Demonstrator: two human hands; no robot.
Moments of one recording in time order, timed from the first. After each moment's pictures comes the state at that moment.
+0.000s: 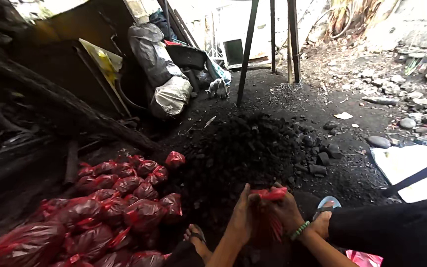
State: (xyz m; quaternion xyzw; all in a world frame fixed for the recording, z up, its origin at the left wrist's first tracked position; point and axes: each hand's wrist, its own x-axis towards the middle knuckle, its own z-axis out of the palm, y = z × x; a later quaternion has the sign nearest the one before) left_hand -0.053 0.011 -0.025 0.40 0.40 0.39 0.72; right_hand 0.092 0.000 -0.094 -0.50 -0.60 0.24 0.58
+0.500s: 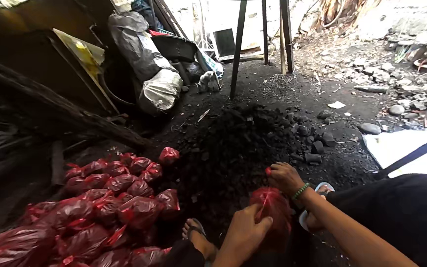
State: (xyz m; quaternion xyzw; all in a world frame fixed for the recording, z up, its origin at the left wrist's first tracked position) left_hand -0.076 -0.023 -0.007 0.76 0.49 0.08 0.42; right_hand 0.143 0.045 -0.098 -0.50 -0.80 0.01 0.33
